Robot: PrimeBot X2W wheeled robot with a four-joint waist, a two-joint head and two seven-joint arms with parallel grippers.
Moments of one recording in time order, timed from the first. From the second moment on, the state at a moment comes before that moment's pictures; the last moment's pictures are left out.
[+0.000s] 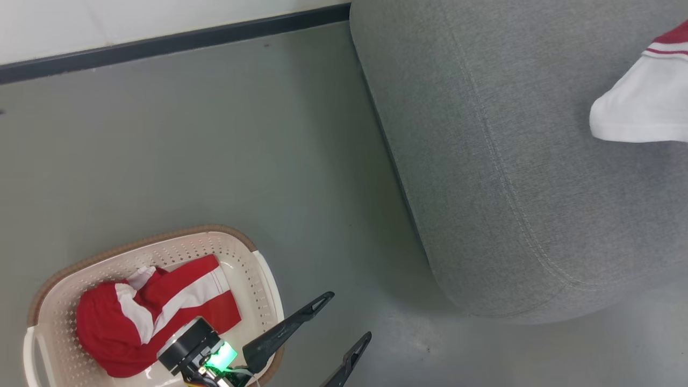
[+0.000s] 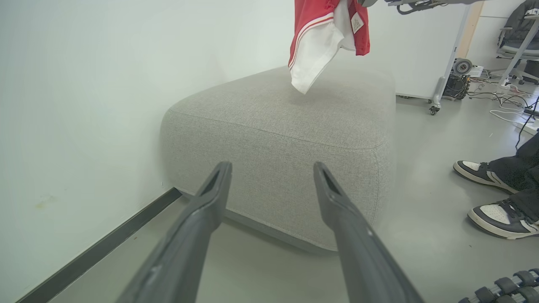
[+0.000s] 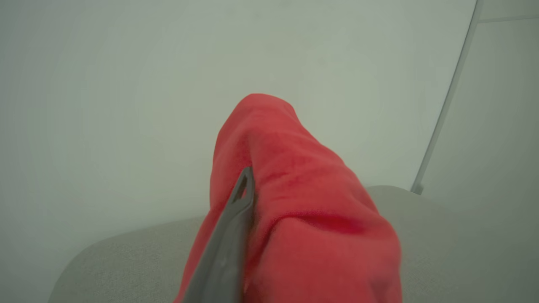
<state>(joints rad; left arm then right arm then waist) -0.16 0.34 -0.59 -0.19 0.00 -0.12 -0.25 -0.81 -0.41 -0.21 0.47 0.29 0.06 -0.26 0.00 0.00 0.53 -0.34</state>
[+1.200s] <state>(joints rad) -0.22 0.38 -0.60 -0.22 -0.02 -0.12 -0.25 -1.03 -0.47 -0.21 1.06 0.33 0.10 -0.21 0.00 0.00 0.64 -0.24</state>
